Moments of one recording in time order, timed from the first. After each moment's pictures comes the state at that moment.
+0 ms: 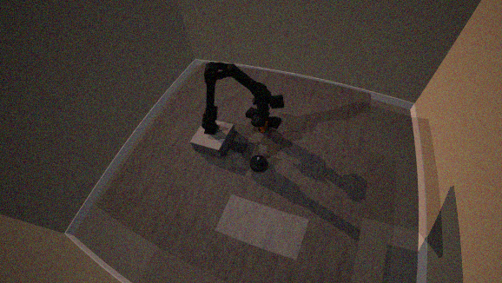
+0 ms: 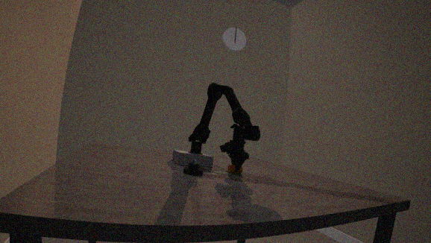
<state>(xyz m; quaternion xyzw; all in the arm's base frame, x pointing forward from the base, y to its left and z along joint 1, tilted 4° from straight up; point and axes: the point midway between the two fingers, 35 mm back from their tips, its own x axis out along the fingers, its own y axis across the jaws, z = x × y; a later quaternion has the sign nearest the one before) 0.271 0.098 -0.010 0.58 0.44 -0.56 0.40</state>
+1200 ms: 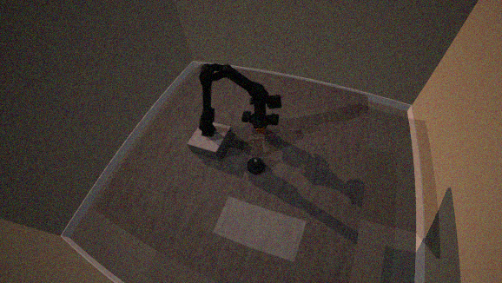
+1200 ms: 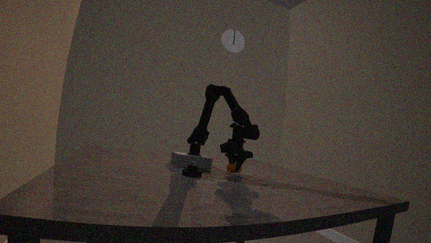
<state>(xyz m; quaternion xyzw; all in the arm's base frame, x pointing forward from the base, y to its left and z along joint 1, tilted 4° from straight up) 0.271 0.097 0.004 0.50 0.53 -0.48 0.49</state>
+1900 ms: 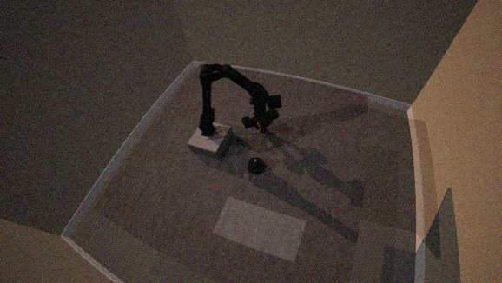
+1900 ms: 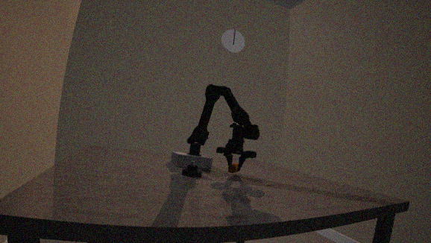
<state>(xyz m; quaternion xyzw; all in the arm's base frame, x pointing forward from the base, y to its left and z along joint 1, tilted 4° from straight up) 0.271 0.097 0.004 0.35 0.64 -0.32 0.61</state>
